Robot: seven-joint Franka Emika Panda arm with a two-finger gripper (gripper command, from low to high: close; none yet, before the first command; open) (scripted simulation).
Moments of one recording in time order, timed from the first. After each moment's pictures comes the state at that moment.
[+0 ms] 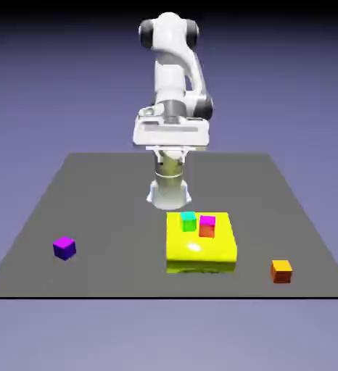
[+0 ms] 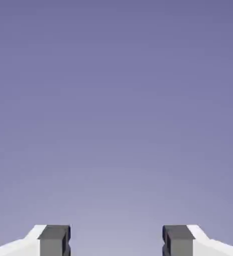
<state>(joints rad) 0.01 -0.53 0.03 -2.78 -0.02 3.01 0.77</state>
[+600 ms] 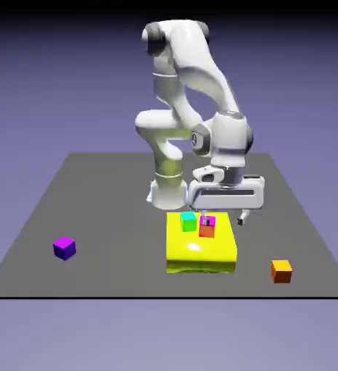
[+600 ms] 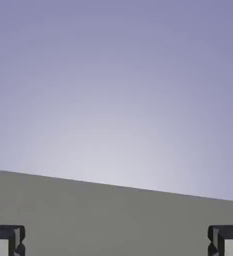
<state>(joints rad) -0.09 0.13 0.42 -2.31 -0.25 2.54 1.17</state>
